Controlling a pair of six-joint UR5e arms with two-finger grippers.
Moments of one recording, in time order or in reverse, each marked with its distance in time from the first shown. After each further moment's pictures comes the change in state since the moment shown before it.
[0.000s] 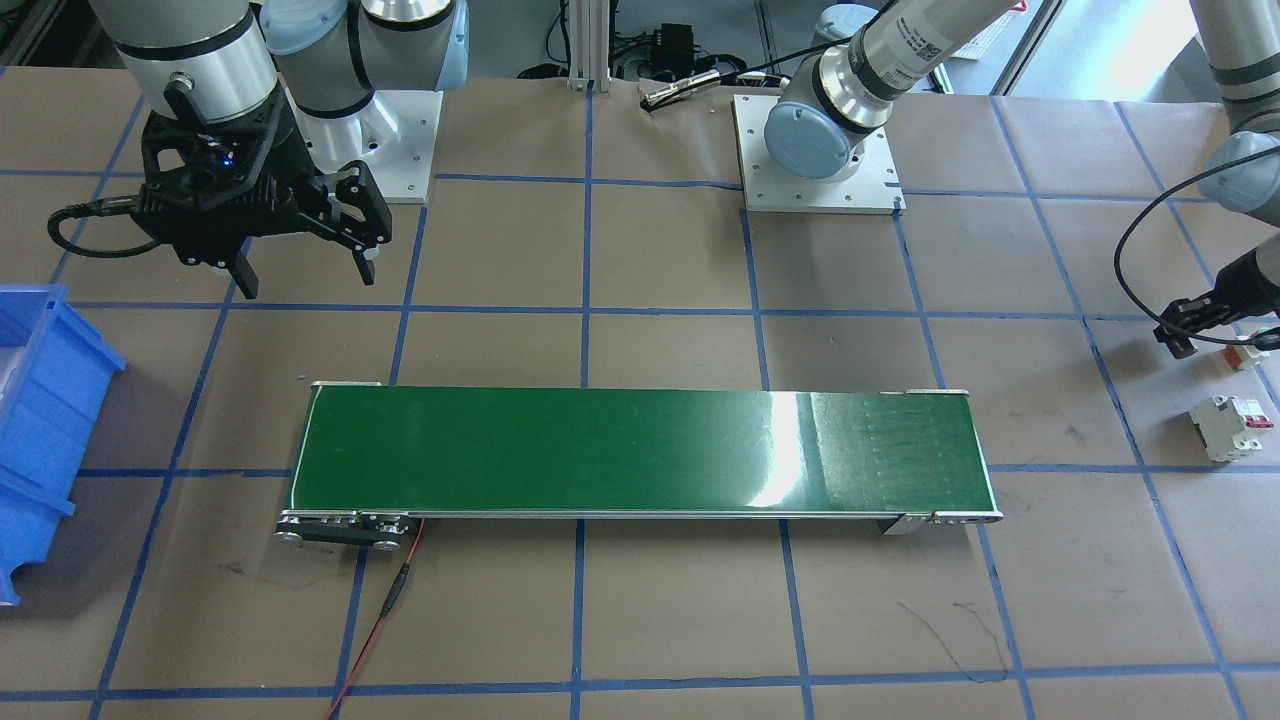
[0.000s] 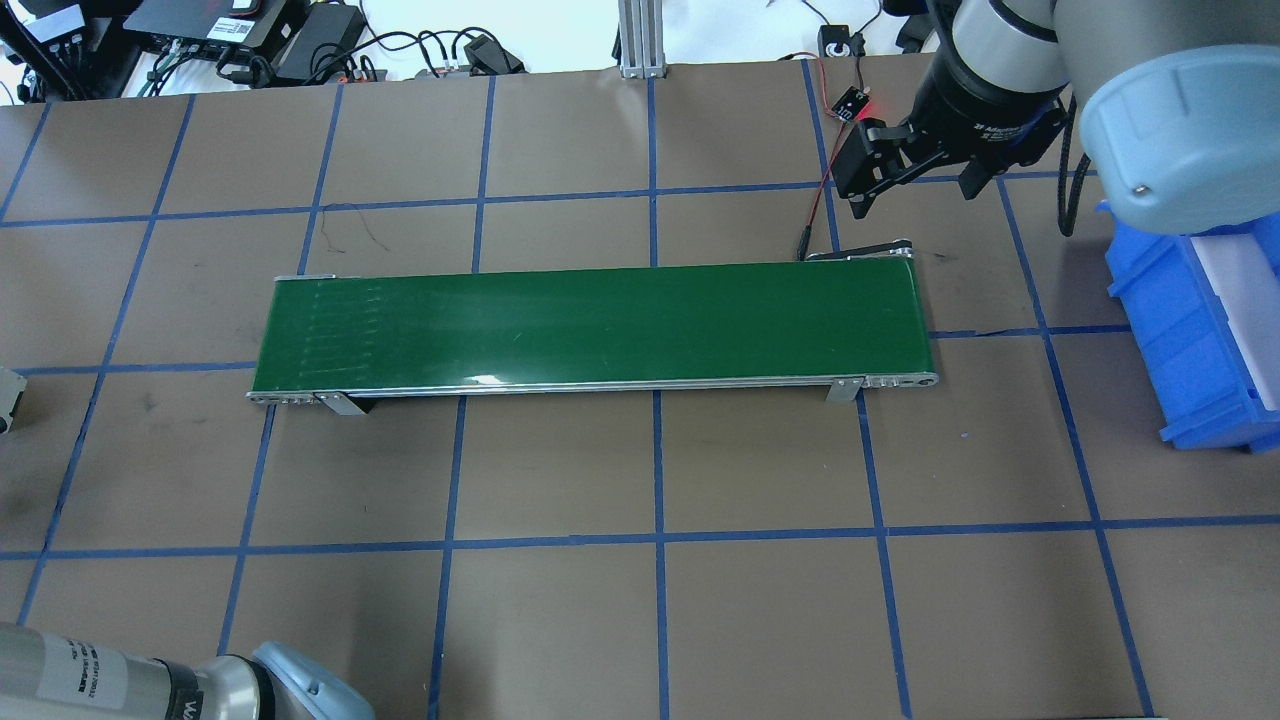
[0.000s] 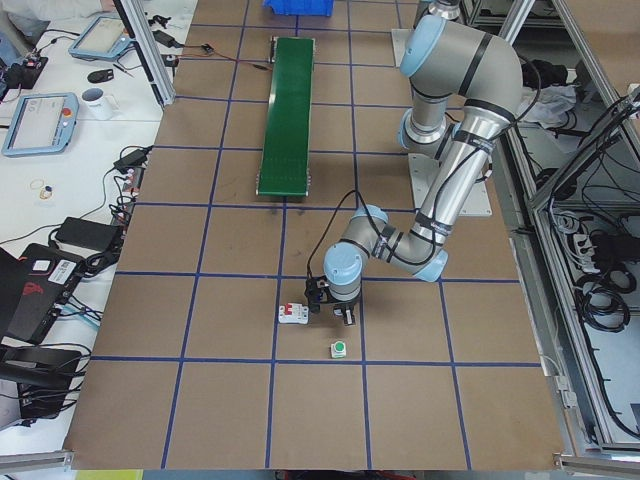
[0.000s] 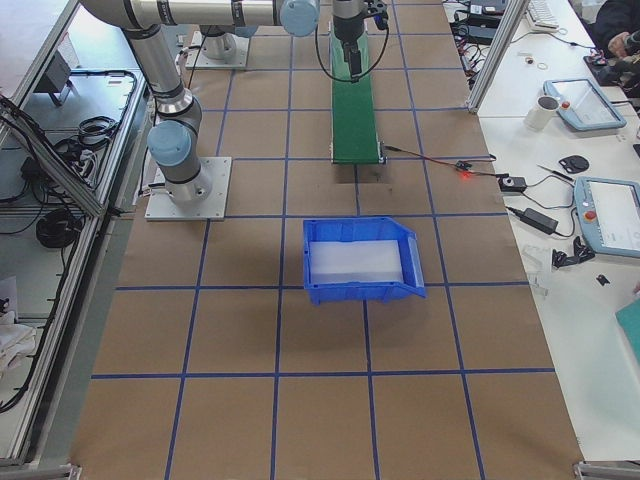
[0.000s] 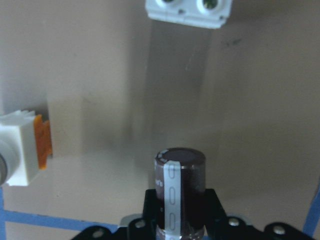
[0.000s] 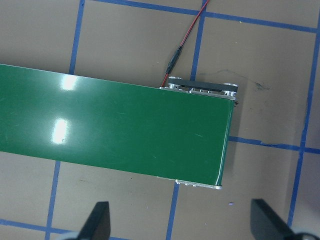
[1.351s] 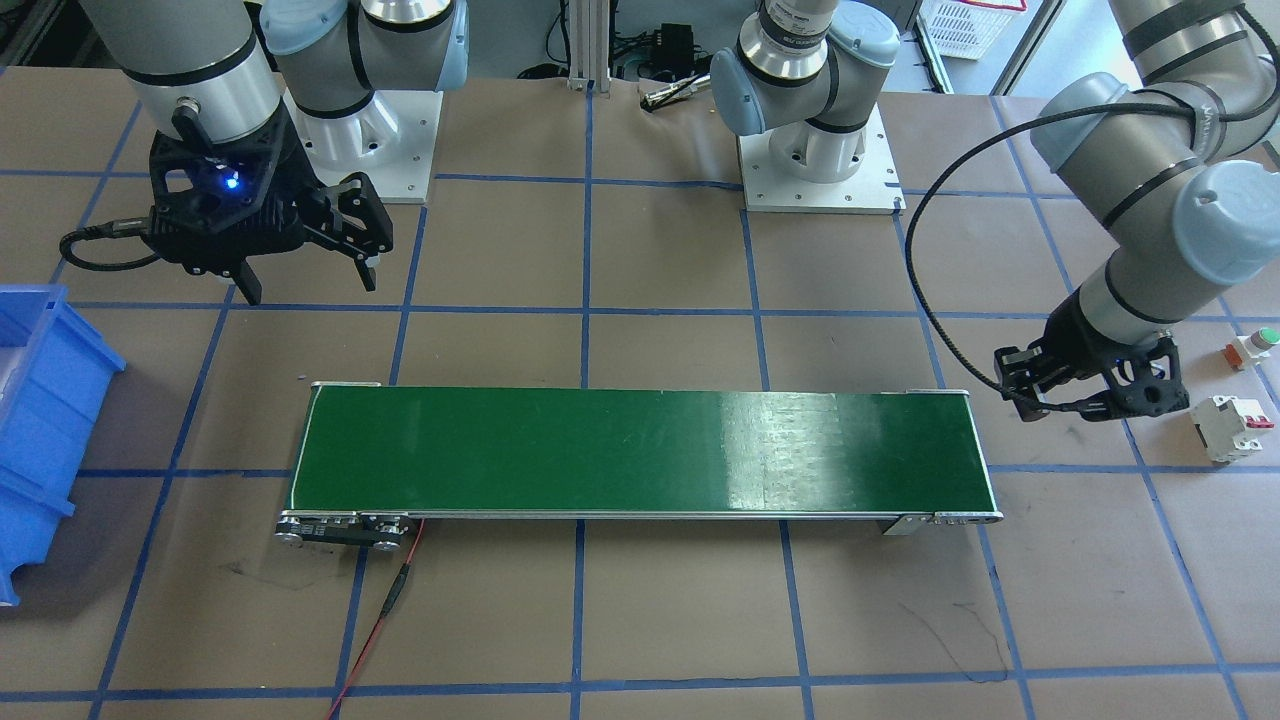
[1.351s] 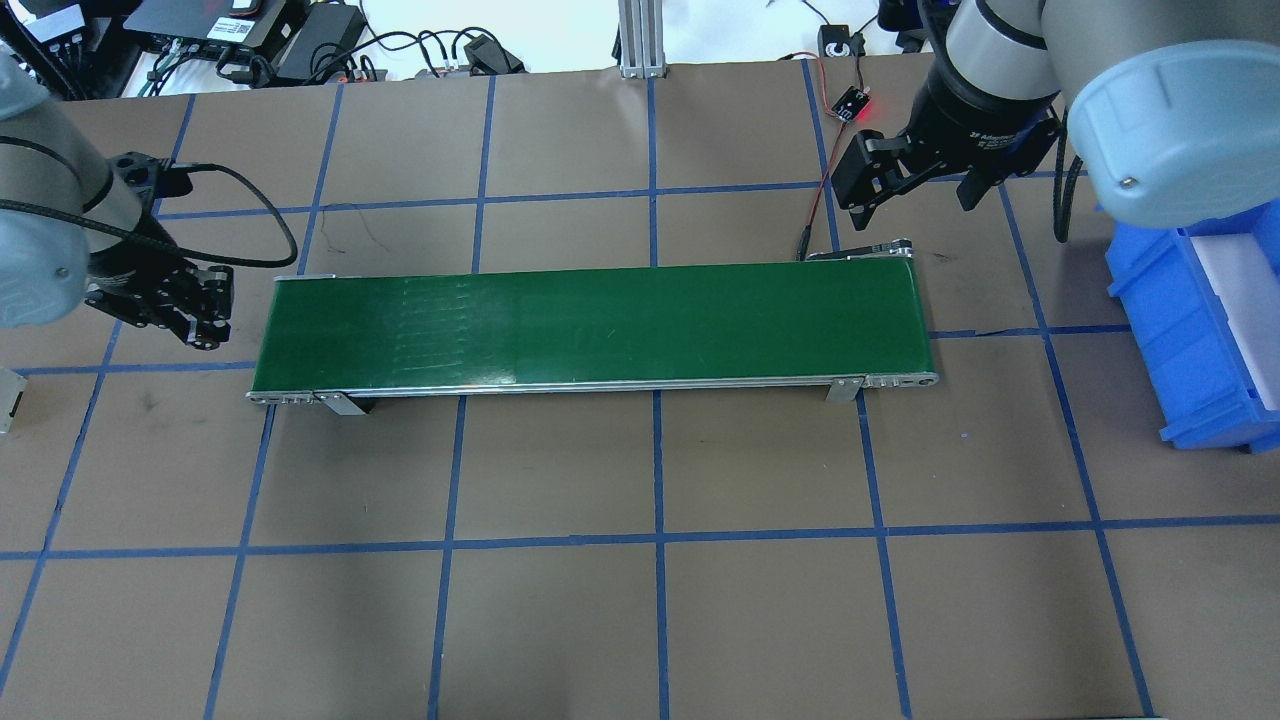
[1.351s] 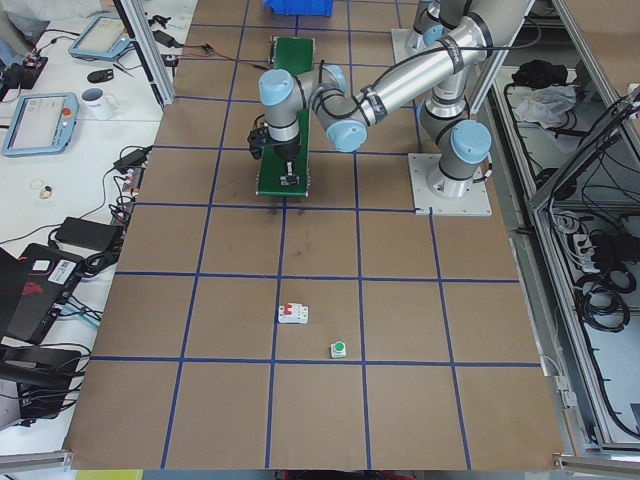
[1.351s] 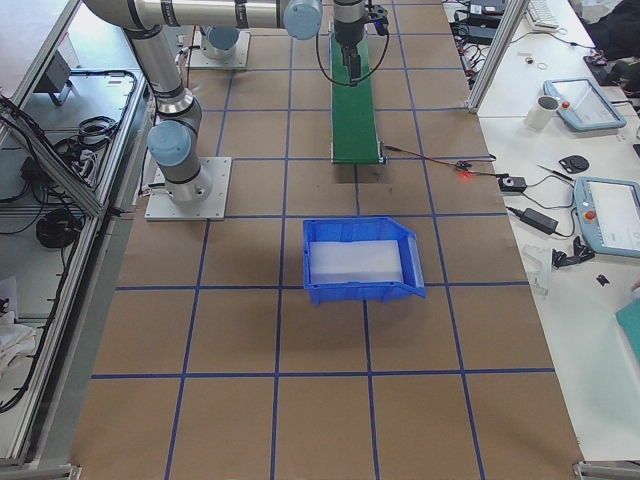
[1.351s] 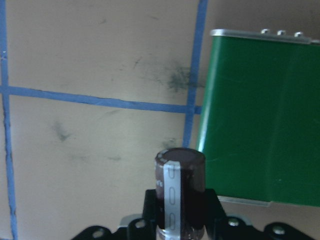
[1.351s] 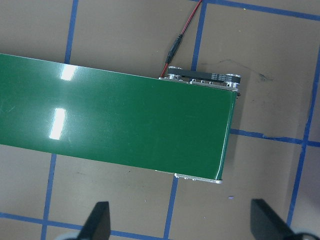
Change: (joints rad) left arm -0.684 0.258 0.009 -0.283 0.002 -0.645; right arm -0.002 0.018 0.000 0.023 -0.007 -0.010
